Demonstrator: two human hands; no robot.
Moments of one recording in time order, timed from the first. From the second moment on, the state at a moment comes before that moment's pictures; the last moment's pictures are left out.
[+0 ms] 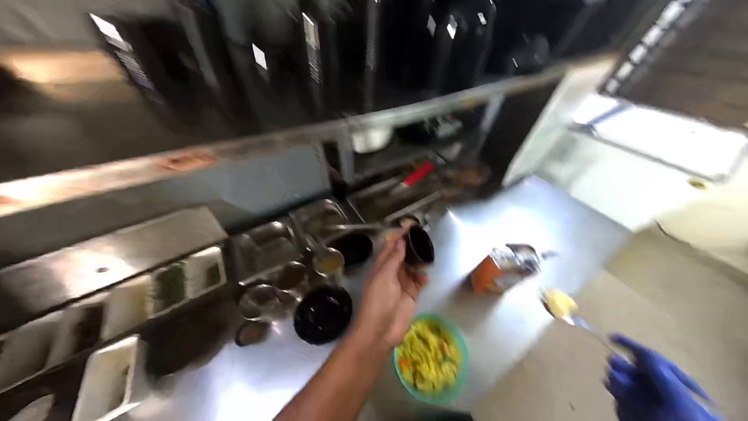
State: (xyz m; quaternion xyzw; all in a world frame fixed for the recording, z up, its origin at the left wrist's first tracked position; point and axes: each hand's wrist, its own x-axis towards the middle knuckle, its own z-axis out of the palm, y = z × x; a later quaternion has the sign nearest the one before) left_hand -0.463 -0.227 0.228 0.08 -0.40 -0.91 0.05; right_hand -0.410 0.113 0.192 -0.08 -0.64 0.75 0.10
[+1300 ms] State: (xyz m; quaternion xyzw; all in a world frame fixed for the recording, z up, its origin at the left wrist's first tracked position) left_hand -0.509 -0.006 0.114 0.34 -0.28 -0.87 -0.21; right_hand -0.532 0.222 0.143 -0.06 -0.70 0.69 0.14
